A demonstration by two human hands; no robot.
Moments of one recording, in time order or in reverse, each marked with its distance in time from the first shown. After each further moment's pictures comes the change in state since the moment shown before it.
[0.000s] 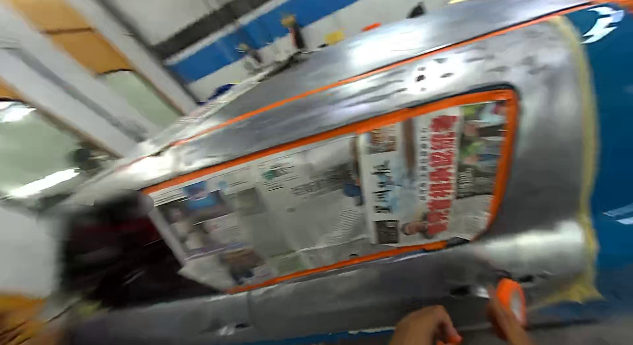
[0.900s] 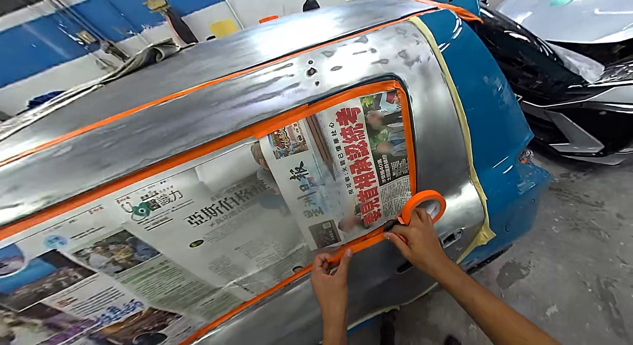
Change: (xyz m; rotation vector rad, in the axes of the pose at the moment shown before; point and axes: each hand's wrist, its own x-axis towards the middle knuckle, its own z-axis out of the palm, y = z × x) left_hand 0.063 -0.052 -0.020 -0.388 0.962 -0.184; right_hand 0.130 -0.003 -0.008 -0.570 0.271 -0.033
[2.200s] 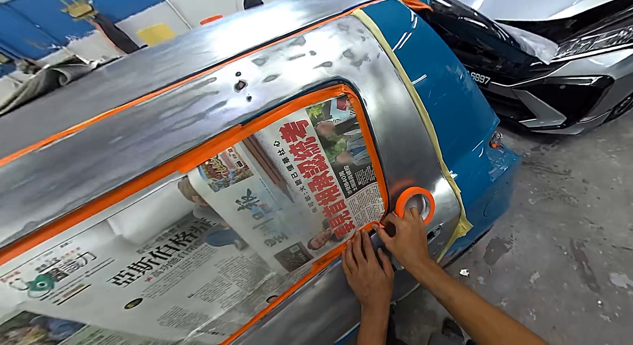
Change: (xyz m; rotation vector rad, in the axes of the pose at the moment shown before) left_hand -0.040 -0.053 0.113 1.077 -0.031 0.802; right_hand 0.007 0.017 0.005 -0.137 0.169 0.408
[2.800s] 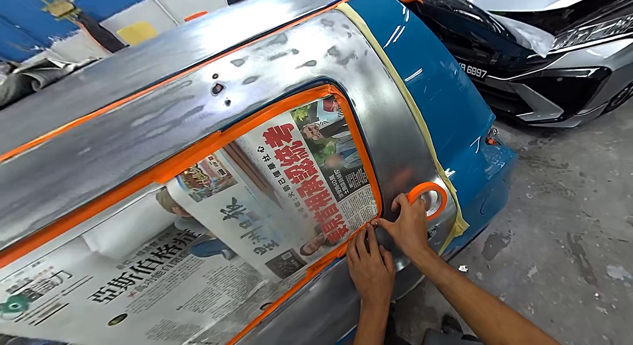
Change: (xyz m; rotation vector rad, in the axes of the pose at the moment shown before) left_hand 0.019 0.018 -0.002 -0.092 -0.073 0.076; right_hand 0.031 0.005 -0.023 0.237 -0.009 0.253
